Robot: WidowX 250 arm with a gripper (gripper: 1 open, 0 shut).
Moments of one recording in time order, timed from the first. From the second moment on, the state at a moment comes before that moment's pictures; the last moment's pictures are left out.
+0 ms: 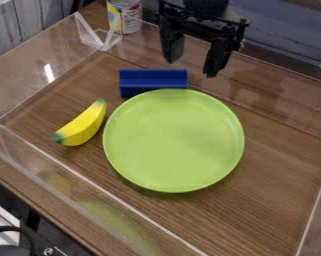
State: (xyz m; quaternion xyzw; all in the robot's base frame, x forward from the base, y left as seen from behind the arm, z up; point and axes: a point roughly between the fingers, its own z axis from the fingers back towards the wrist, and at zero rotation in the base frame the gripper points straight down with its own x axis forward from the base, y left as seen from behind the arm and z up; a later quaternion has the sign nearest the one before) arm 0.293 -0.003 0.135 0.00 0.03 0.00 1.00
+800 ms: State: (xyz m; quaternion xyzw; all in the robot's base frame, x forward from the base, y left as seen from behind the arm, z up) arm 0.220 0.113 0.098 -0.02 0.02 0.03 1.00
